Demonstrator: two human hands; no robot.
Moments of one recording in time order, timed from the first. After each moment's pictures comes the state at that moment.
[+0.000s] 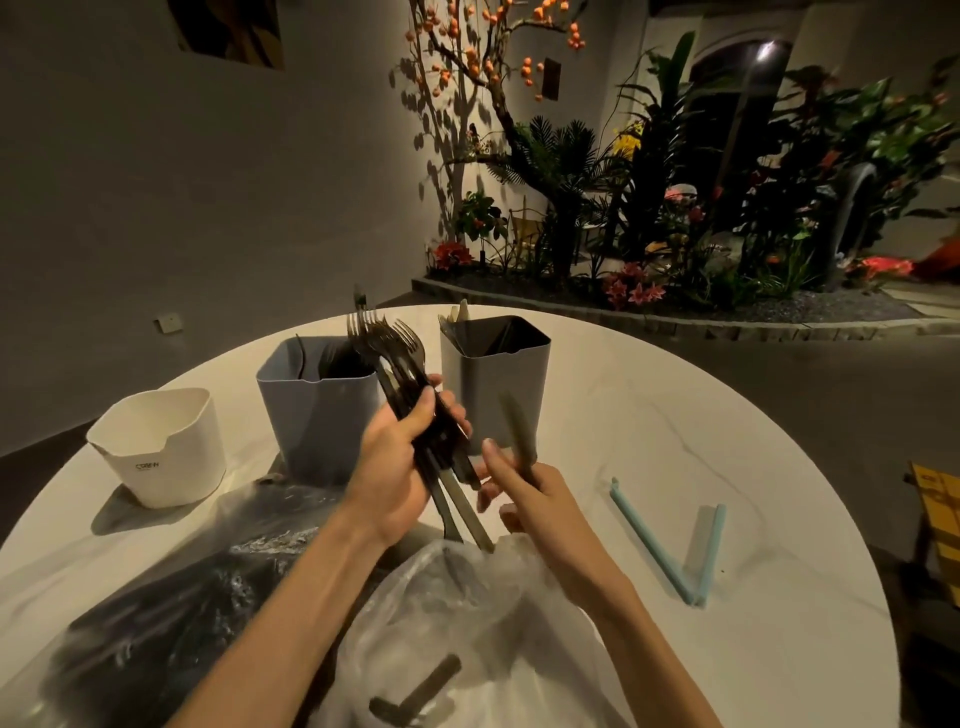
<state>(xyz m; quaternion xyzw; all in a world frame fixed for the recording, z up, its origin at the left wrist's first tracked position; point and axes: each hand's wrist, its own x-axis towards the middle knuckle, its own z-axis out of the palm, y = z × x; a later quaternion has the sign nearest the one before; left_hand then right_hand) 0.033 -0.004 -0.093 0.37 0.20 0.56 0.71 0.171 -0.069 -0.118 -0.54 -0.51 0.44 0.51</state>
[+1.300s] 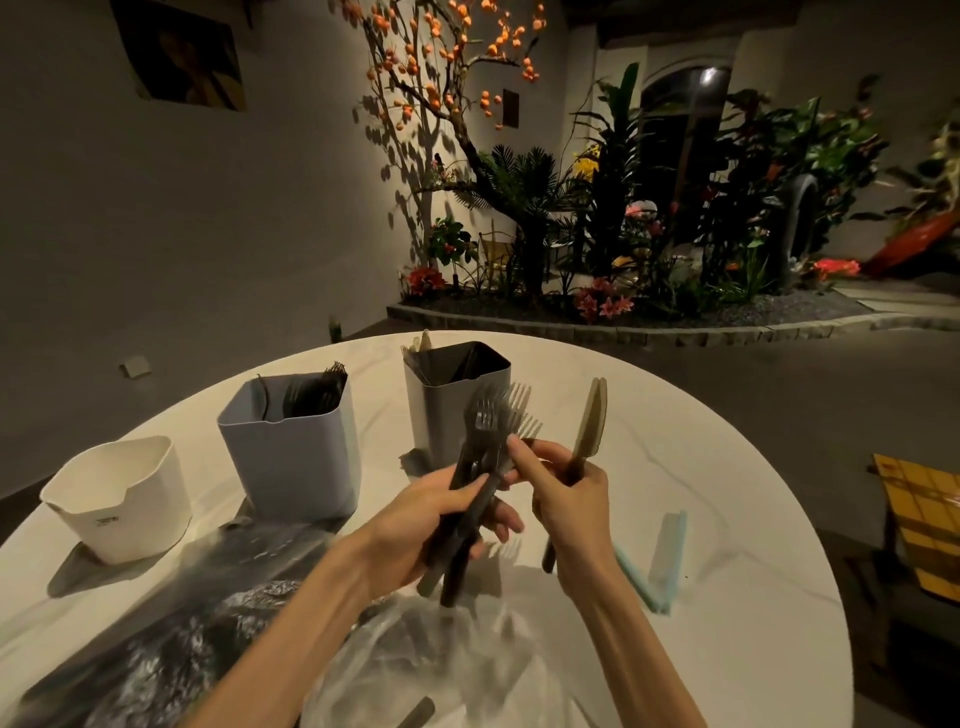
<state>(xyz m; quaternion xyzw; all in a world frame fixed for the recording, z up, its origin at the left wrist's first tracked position) 0.056 -0.021 -0.094 0.60 0.28 0.24 0.71 0.207 -0.069 -0.106 -0.53 -0.34 0.33 0.70</state>
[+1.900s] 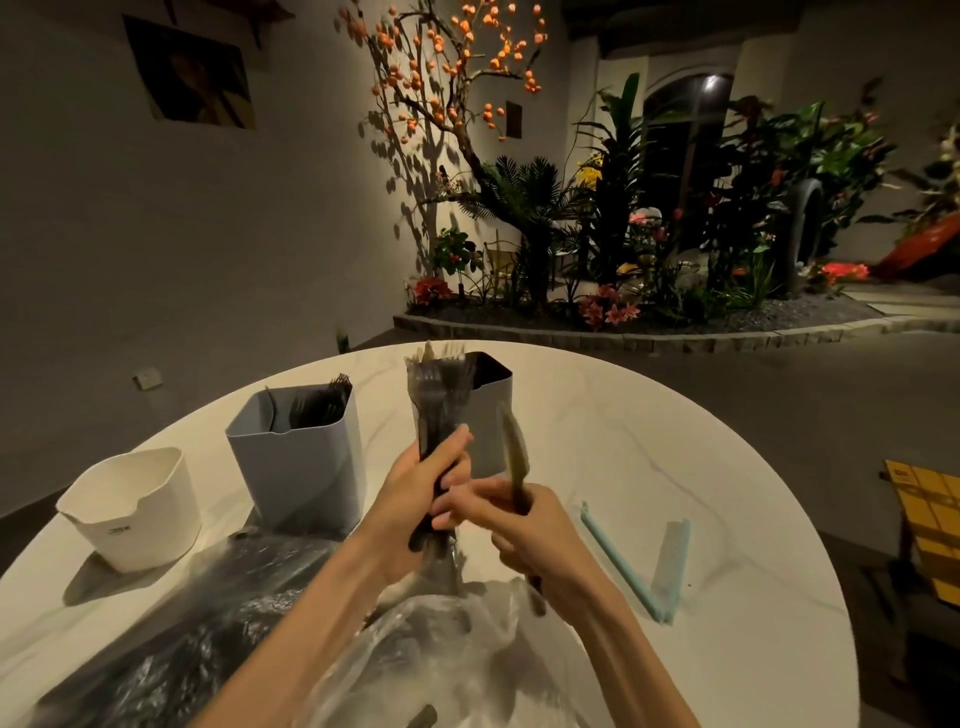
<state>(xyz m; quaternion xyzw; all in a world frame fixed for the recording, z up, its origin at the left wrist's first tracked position) 0.063 -0.009 -0.086 0.51 0.23 0.40 0.72 0.200 -0.082 -0.101 -0.49 -0.49 0.47 0.55</state>
